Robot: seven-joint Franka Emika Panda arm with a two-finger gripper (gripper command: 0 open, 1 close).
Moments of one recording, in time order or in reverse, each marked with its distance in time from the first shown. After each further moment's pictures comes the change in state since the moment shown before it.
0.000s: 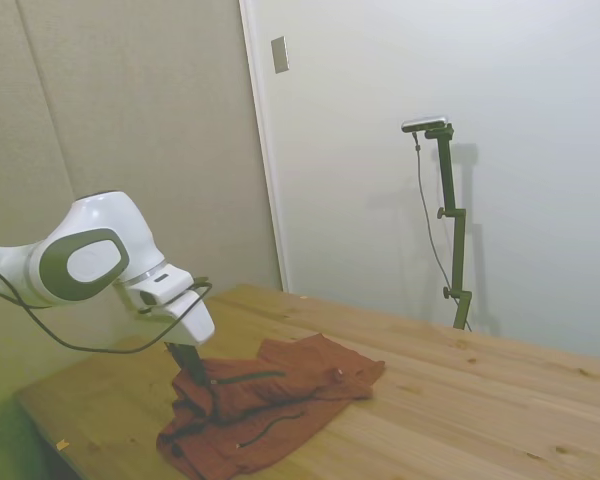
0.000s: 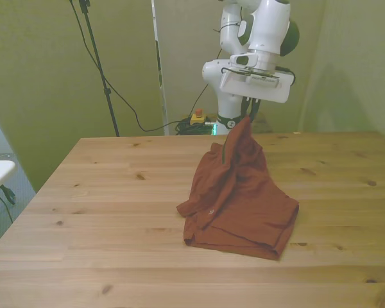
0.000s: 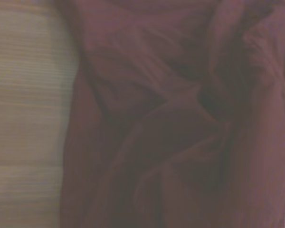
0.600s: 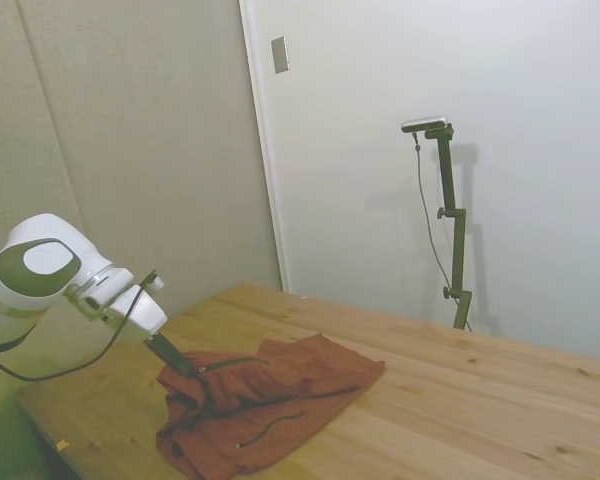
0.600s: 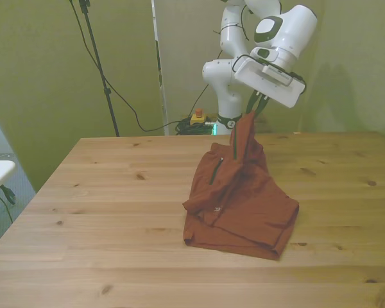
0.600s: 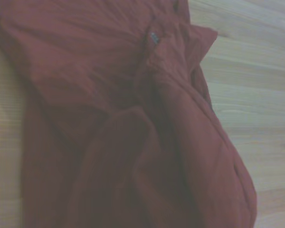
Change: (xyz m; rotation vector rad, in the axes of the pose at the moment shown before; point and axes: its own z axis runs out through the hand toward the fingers) arm -0.056 -0.021 -0.010 -0.045 0.251 0.067
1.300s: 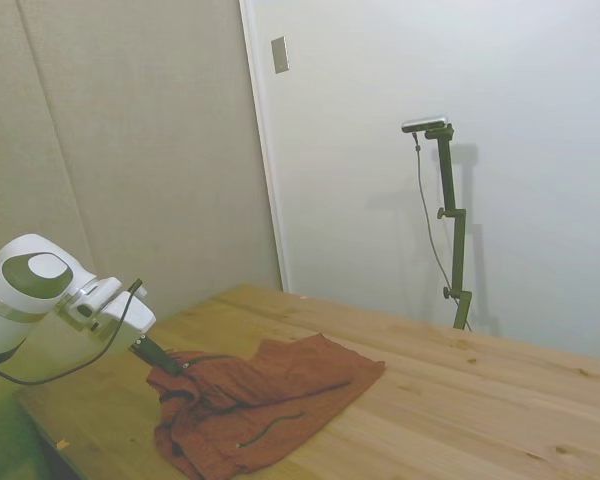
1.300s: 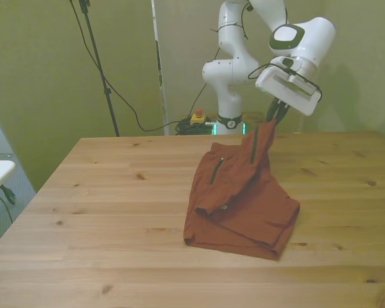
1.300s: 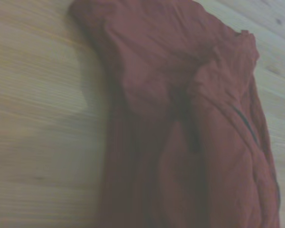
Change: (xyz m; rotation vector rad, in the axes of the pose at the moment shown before) arm -0.059 -0.042 -0.005 0.047 0.050 -0.183
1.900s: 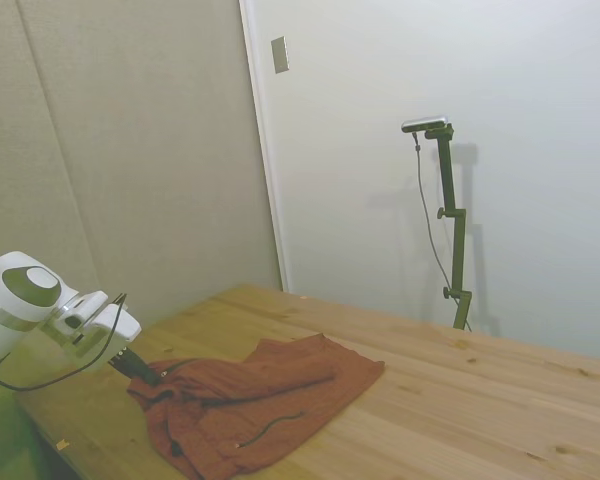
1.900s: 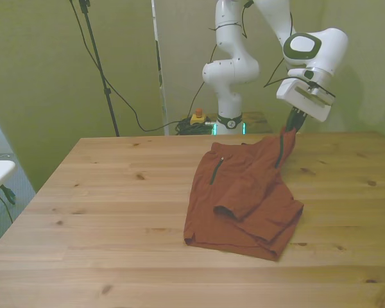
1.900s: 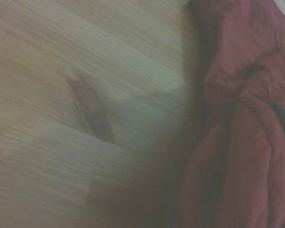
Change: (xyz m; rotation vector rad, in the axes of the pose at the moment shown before) arm -0.054 -0.032 -0.008 0.039 0.002 -0.176
